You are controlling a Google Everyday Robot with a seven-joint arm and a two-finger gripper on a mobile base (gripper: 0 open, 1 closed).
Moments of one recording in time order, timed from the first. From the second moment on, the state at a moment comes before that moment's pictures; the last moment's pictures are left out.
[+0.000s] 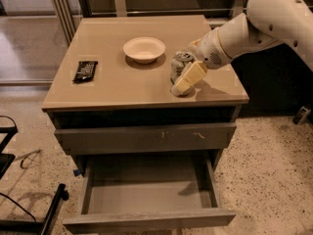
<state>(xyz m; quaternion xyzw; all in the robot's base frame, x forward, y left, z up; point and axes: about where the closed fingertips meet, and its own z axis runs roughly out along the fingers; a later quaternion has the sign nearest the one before) 0.638 -0.081 0.873 -0.56 0.73 0.19 0.35</state>
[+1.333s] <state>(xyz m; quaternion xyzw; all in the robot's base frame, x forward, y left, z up) 0.638 -0.081 0.873 -0.56 0.73 0.19 0.35</state>
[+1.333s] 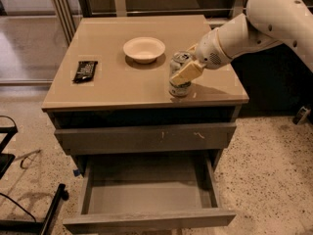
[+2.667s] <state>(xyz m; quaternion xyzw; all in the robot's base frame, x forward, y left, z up) 0.534 -0.080 0.912 -0.58 0.71 0.20 0.34</state>
